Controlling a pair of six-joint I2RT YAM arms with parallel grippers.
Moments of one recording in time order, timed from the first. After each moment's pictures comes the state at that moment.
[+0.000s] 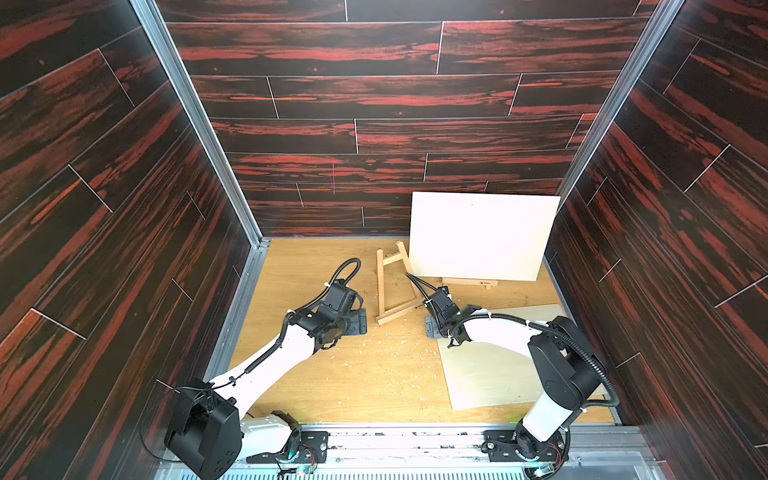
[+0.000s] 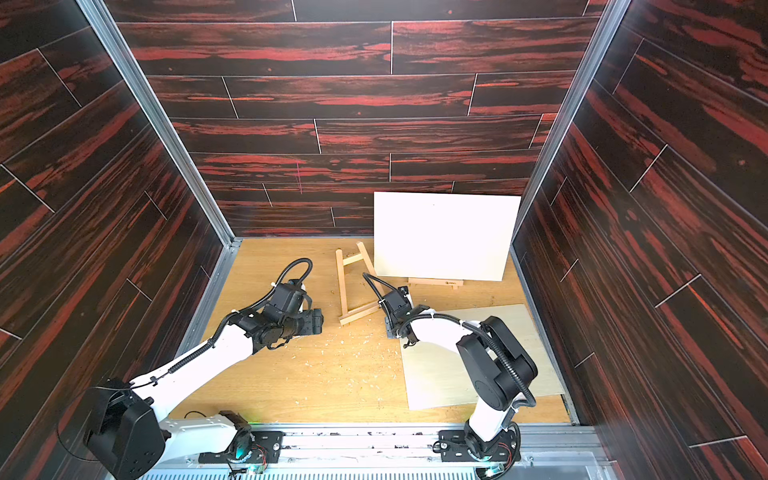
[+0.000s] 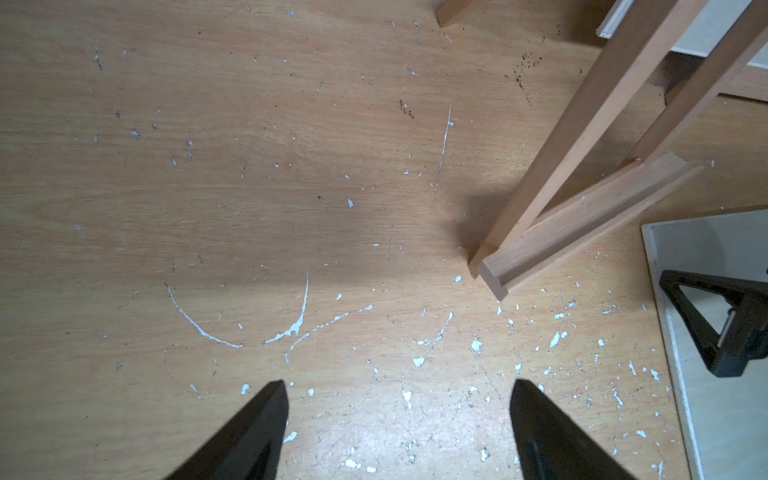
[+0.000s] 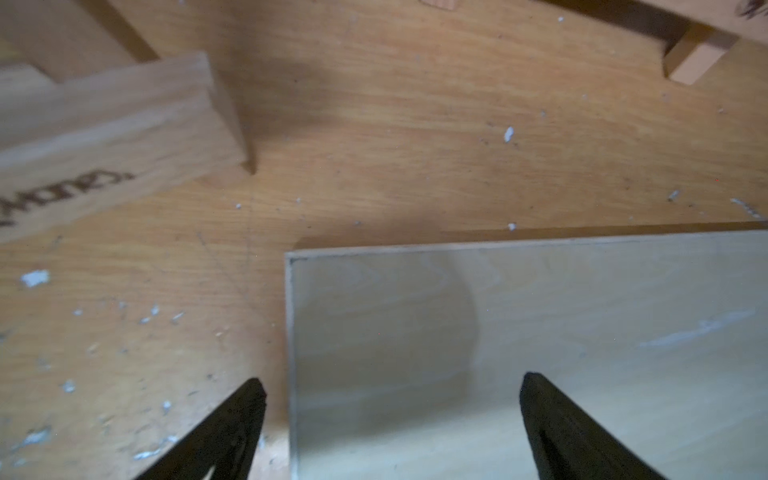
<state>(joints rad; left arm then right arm) -0.52 1.29 0.90 -0.56 -0.12 -0.51 0.69 1.71 0.98 -0.44 0.41 0.46</state>
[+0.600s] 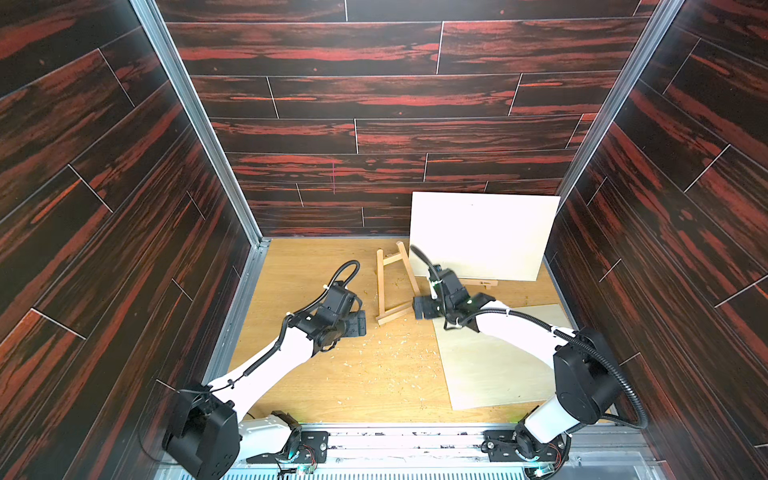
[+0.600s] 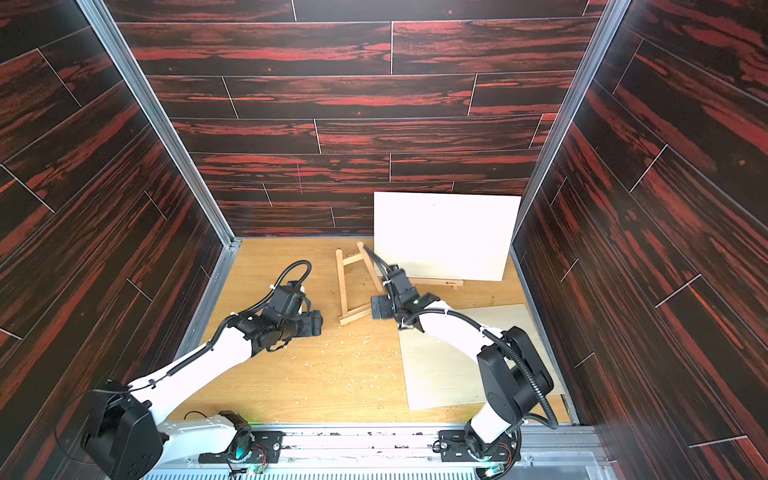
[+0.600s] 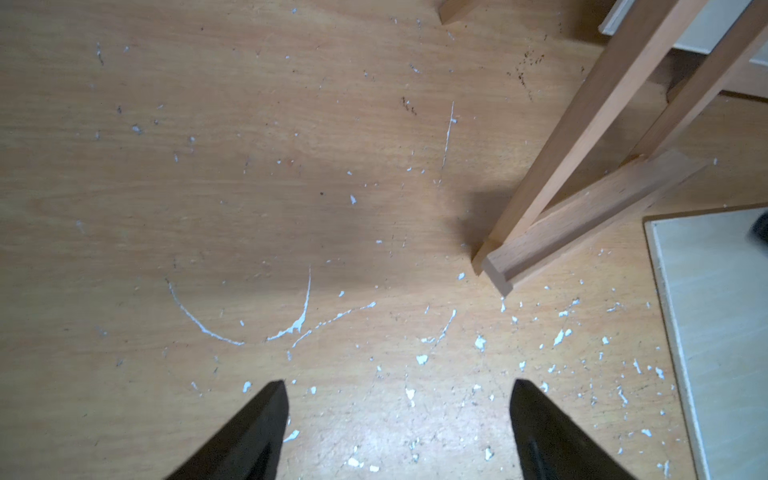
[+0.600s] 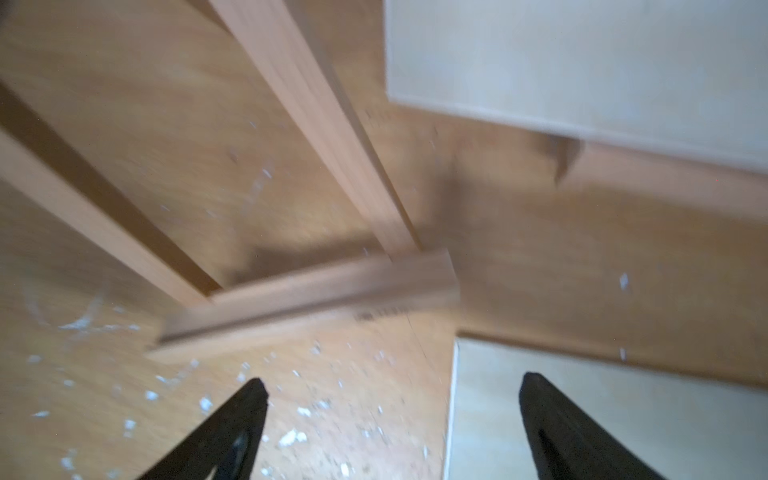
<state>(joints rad) -0.52 1.25 0.85 -0.55 -0.13 -0.51 0.64 1.61 1.10 -0.30 0.10 0.34</state>
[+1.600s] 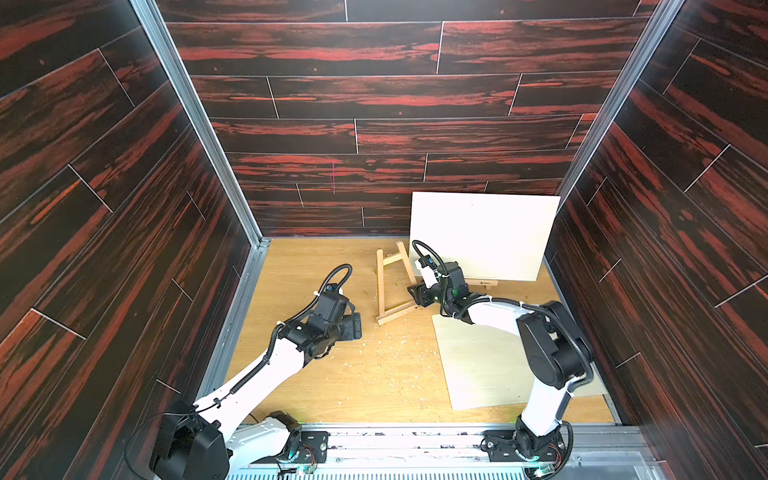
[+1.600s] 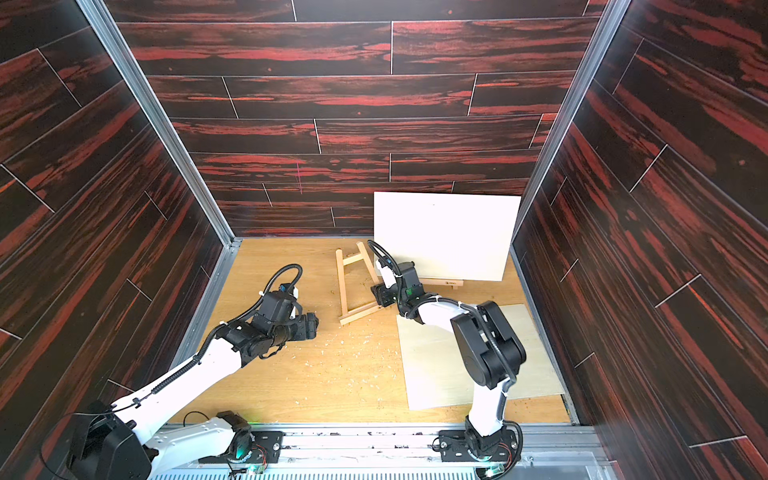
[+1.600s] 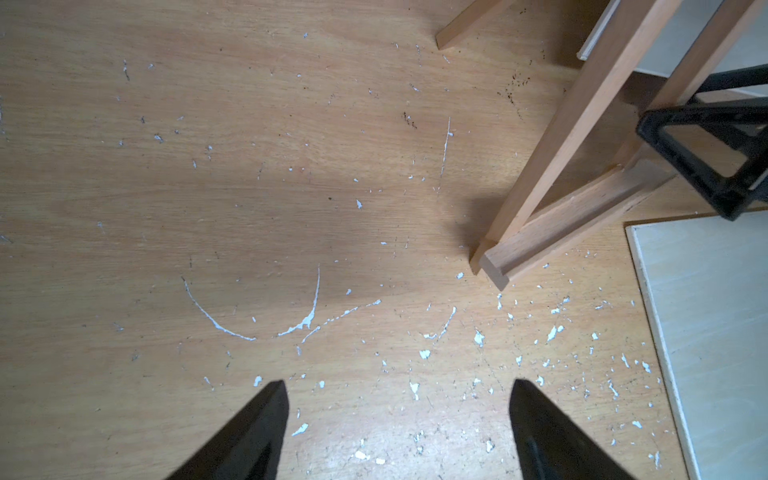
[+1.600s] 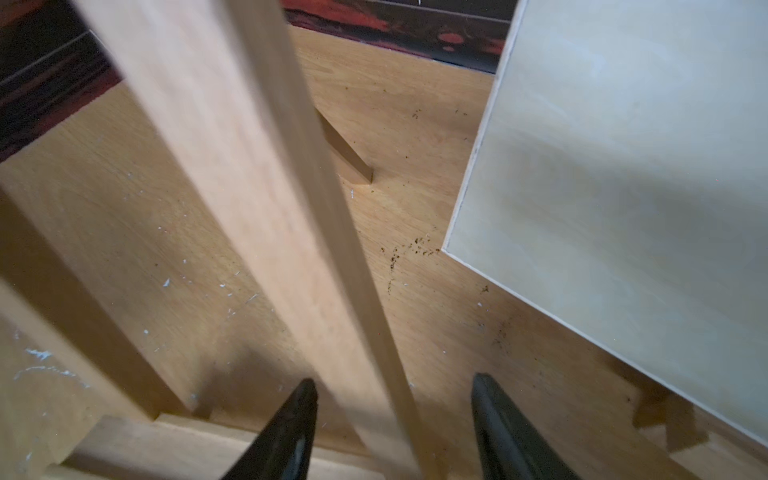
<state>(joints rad) -0.50 1.16 0.80 -0.51 -0.12 -0.49 0.52 1.86 1.07 0.22 -0.16 0.02</state>
